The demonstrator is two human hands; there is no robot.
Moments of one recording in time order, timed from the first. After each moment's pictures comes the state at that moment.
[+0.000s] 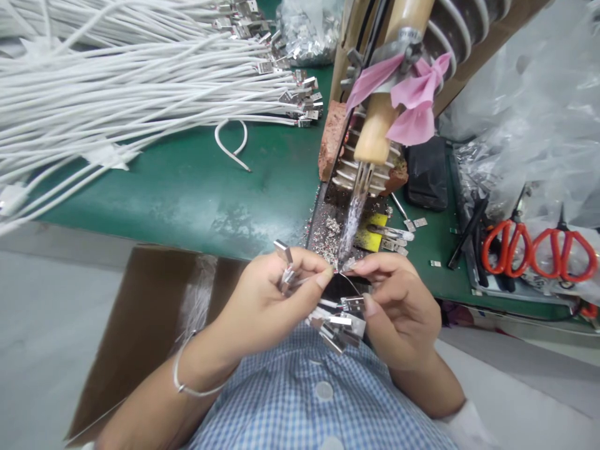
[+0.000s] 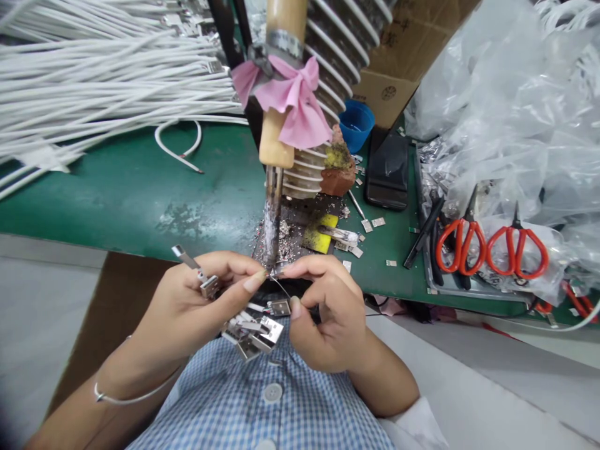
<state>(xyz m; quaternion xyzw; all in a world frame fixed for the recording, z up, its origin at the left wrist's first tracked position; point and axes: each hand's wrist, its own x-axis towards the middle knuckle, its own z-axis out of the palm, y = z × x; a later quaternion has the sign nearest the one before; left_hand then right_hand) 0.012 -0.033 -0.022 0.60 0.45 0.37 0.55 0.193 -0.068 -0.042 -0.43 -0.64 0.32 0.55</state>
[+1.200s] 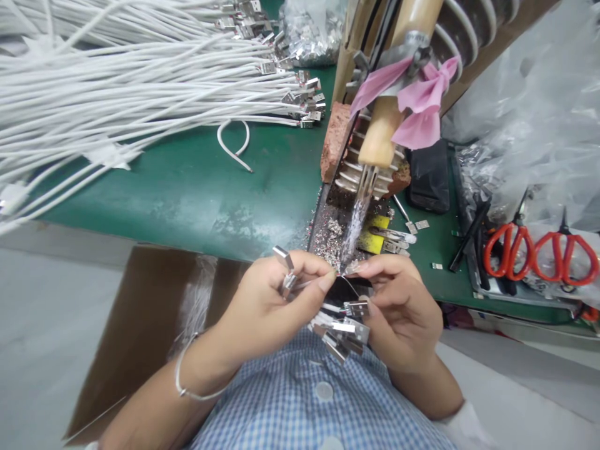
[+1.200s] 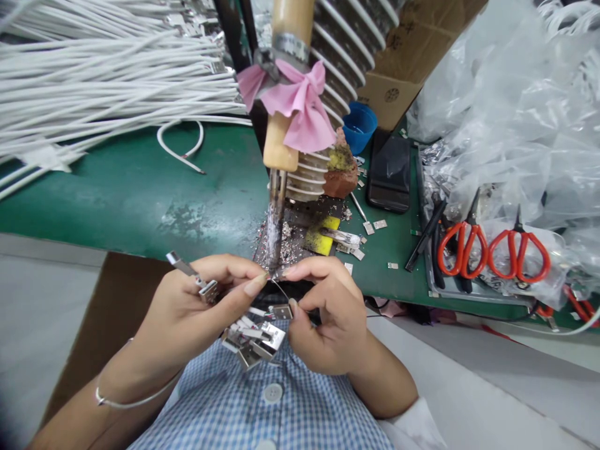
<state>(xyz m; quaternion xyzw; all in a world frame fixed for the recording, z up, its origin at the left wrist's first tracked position) 0.009 -0.035 -0.024 0.63 0.45 0.37 0.51 0.193 -0.066 -0.044 -0.40 -0.66 0.31 0.56</state>
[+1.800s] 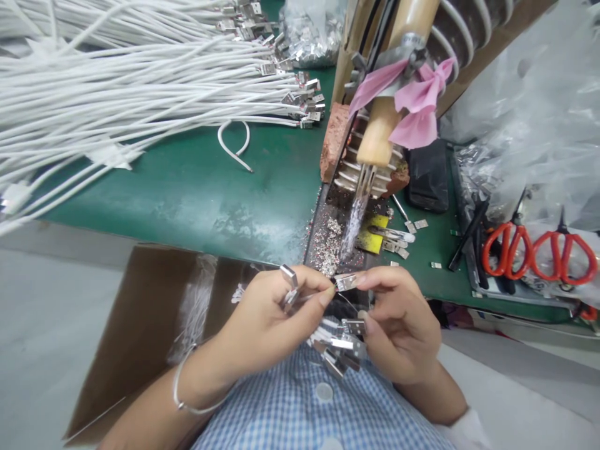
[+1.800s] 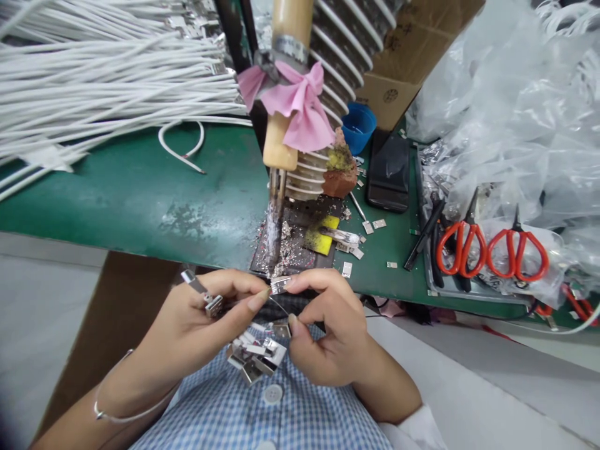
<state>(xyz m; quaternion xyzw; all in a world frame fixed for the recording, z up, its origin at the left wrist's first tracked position) 0.008 -0.044 -0.026 0.67 0.44 0.34 0.49 0.199 -0.077 -0.044 -0.40 -0.68 0.32 0.53</state>
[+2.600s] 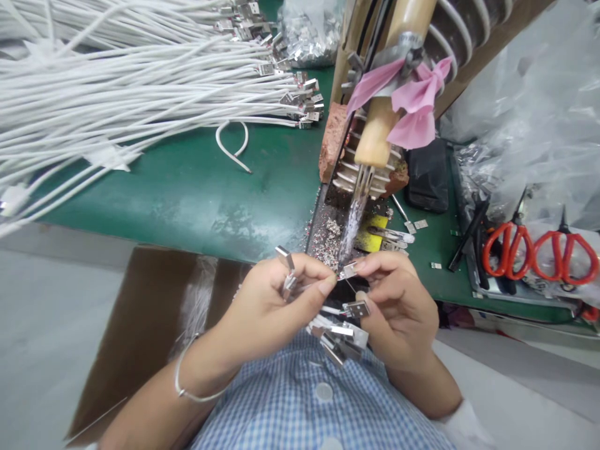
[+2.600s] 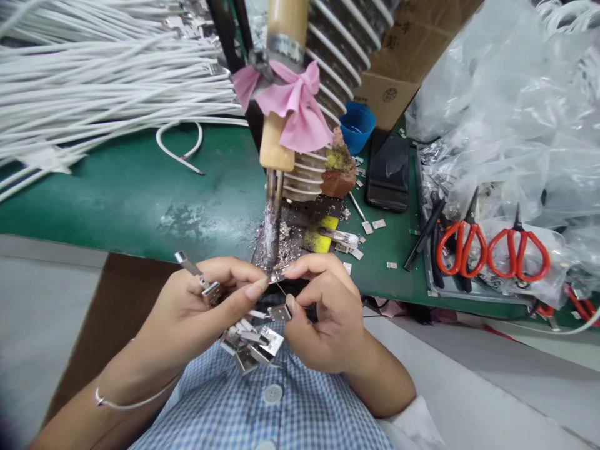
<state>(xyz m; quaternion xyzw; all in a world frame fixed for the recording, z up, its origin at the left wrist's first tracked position) 0.009 -0.035 -0.024 0.60 0.46 0.34 0.56 0.189 -0.065 -0.040 -0.43 -0.64 0.31 0.56</state>
